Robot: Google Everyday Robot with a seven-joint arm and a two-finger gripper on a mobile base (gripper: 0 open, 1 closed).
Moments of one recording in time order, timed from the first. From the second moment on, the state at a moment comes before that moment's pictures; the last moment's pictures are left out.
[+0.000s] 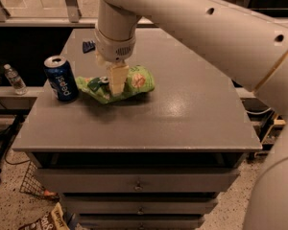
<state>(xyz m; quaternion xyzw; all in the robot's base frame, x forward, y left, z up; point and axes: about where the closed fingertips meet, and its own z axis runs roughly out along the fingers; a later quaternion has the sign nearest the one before) 0.591 0.094 0.886 -0.86 0.49 -0.02 0.17</state>
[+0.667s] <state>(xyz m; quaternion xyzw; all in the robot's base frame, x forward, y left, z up) 0.589 0.064 0.885 -0.85 0.51 -0.01 0.15</state>
